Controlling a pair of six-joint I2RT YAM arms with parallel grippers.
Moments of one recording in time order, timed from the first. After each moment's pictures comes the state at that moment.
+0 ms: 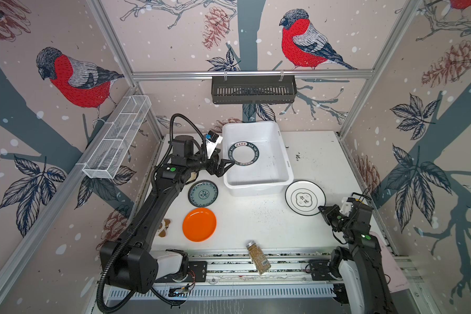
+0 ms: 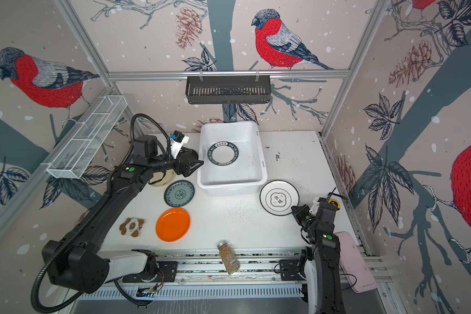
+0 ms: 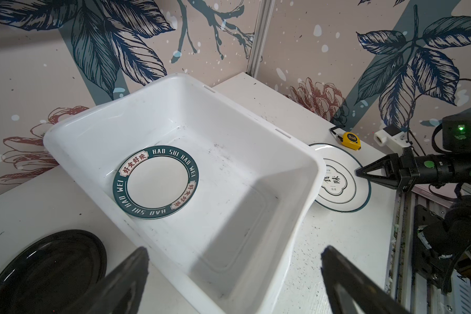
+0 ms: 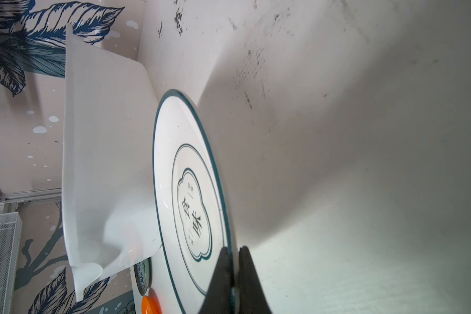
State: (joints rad) left arm -0.21 1.28 1.19 -0.41 0.70 0.19; right arm -0.30 0.54 0.26 -0.46 -0.56 0.78
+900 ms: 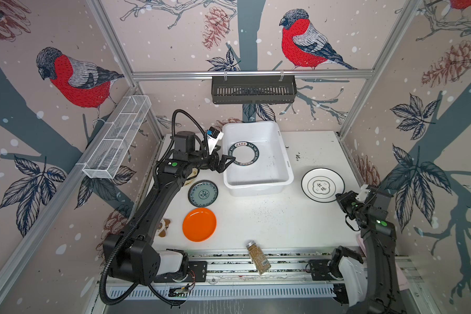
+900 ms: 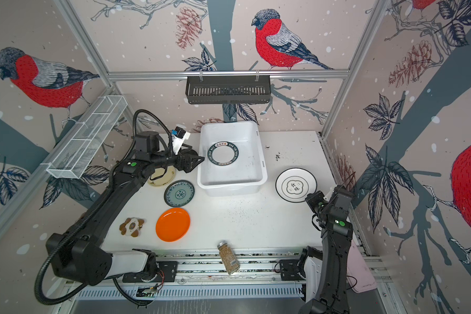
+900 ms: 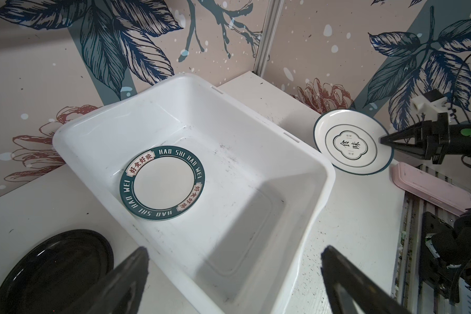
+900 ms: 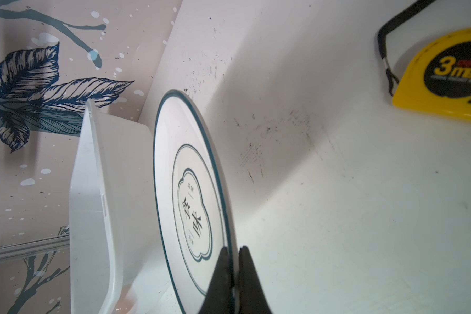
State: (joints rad) left arm -0.21 1.34 1.26 -0.44 0.67 0.18; right arm -0.42 0.71 0.57 -0.57 -0.46 0.67
